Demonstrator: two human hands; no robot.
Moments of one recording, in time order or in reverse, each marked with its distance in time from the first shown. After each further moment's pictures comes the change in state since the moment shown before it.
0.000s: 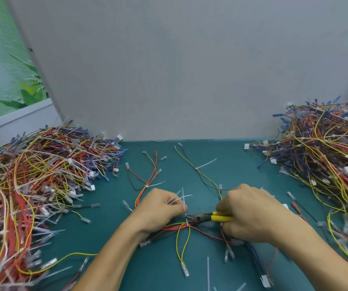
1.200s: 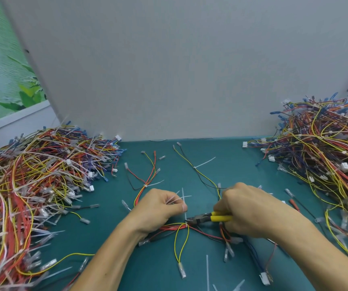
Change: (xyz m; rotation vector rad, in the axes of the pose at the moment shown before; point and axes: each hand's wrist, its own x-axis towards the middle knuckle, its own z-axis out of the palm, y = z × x) left_hand -0.005 0.005 0.000 -0.065 -0.034 -0.014; right_hand 0.004 0.008 0.007 0.037 0.009 -0.101
